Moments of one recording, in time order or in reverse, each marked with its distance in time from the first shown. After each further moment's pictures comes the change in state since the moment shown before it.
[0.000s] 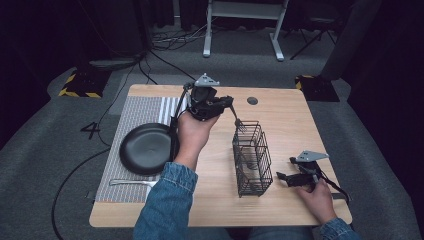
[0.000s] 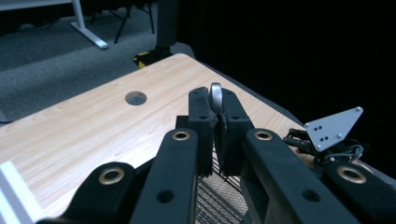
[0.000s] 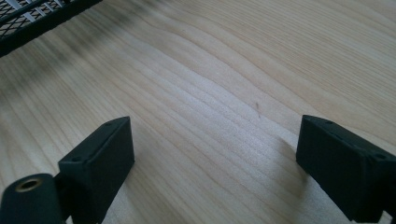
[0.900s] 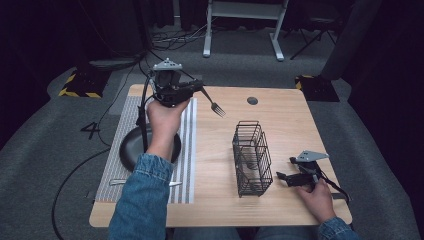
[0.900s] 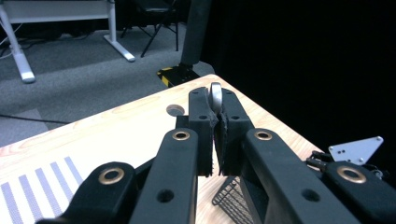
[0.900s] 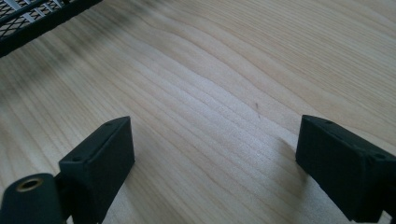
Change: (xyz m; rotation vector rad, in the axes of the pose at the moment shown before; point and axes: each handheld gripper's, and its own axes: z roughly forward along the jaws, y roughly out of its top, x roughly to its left) left arm 0.056 0.008 -0.057 -0.077 0.072 -0.082; right arm 0.000 0.000 0.000 0.000 -0.002 0.003
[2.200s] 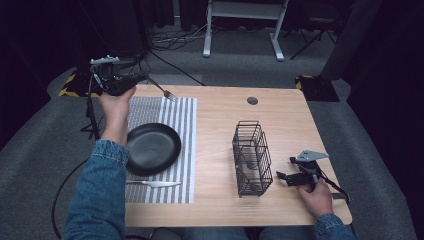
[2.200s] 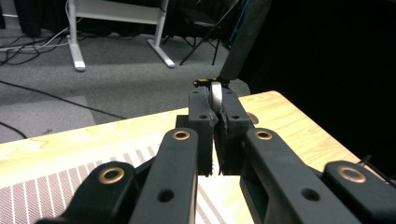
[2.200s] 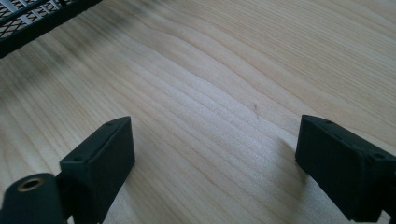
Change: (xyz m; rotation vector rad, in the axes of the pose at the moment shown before) left arm 0.167 -0.035 -0.043 -0.078 0.103 -0.151; right arm 0.000 0.001 0.000 0.000 -0.004 0.006
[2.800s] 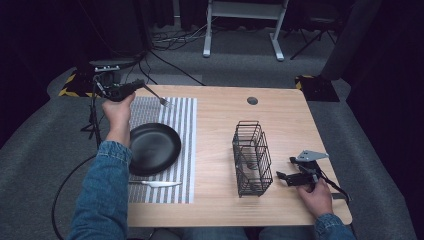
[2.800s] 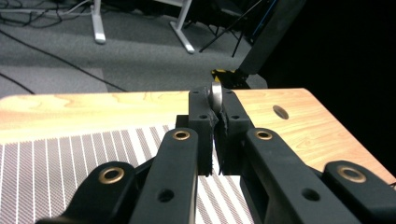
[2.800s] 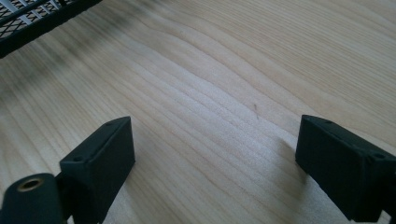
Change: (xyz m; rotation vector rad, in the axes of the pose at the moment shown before) left arm 0.039 -0.032 0.024 0.043 0.074 -0.133; right arm 0.000 0.000 0.000 0.000 0.000 0.000
